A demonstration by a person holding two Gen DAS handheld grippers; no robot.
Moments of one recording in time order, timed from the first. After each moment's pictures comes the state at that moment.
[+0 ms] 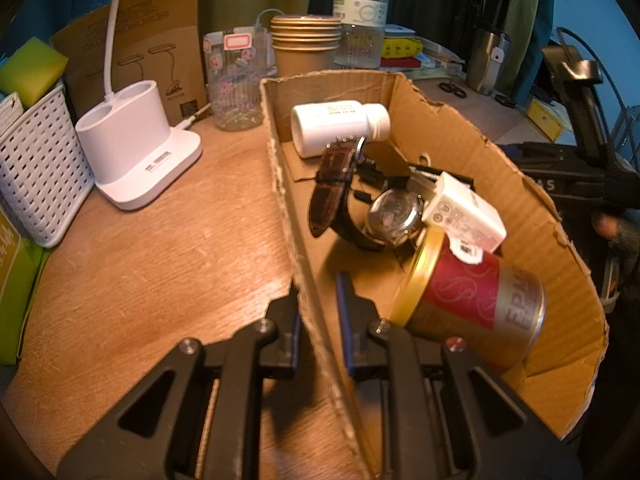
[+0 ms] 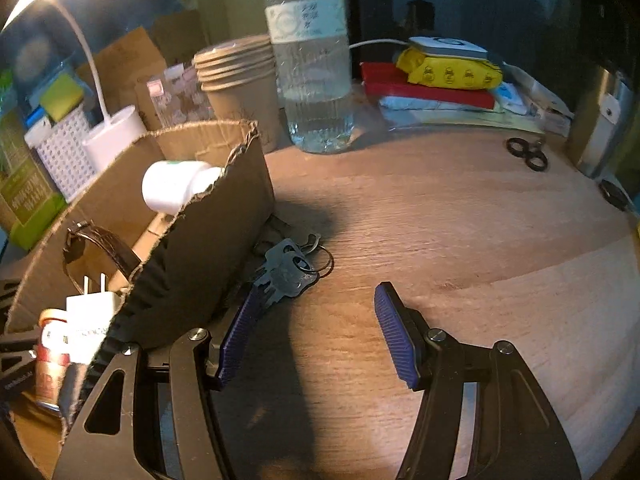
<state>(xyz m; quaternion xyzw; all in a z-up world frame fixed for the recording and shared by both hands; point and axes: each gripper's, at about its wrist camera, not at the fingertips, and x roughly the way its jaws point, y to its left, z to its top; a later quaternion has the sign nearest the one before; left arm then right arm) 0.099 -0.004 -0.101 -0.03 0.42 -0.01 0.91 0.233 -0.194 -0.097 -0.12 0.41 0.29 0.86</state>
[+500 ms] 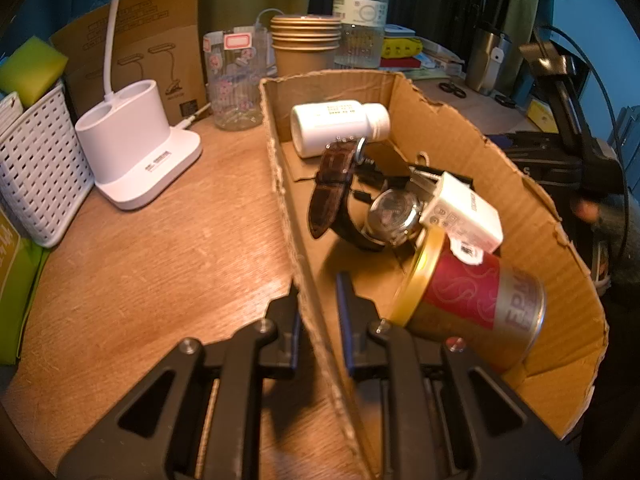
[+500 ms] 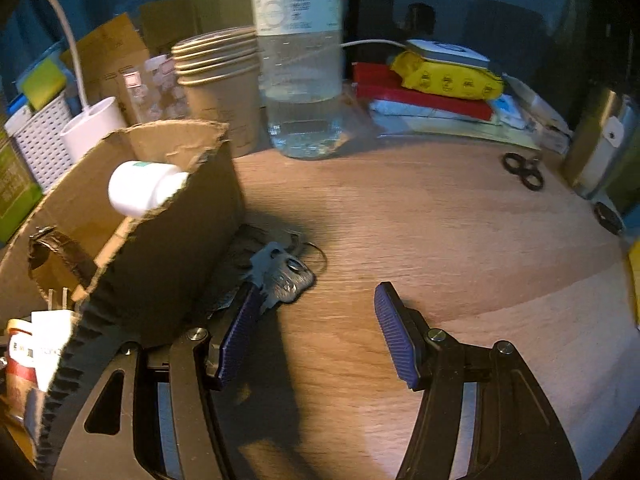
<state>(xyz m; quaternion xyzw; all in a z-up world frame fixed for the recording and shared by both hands) 0.099 -0.004 -0.101 -0.03 0.42 -0.01 0.91 0.250 -0.198 -0.099 -0.14 0.40 0.25 0.87</state>
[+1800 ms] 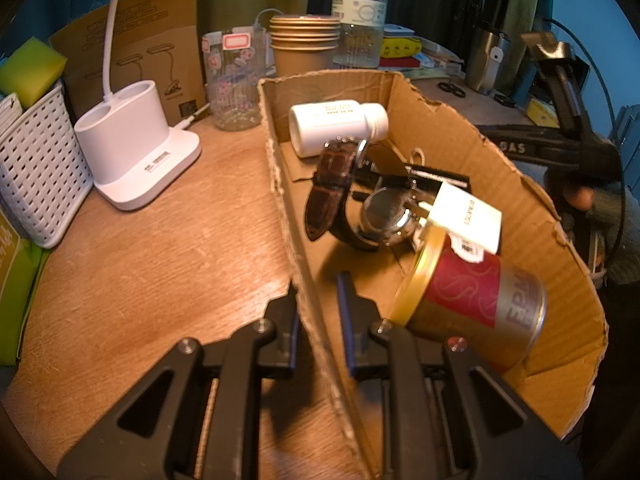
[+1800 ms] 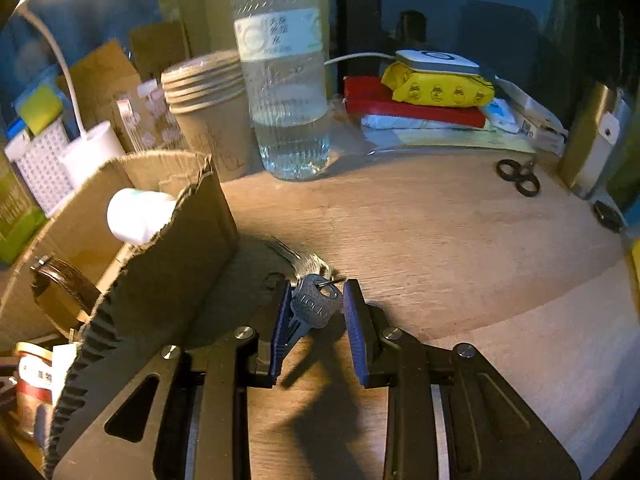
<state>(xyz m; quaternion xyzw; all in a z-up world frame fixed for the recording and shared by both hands) 0.100 -0.004 -0.100 -0.03 0.42 -0.01 0.91 0.255 -0.204 -0.087 -0.09 0.38 0.27 0.88</state>
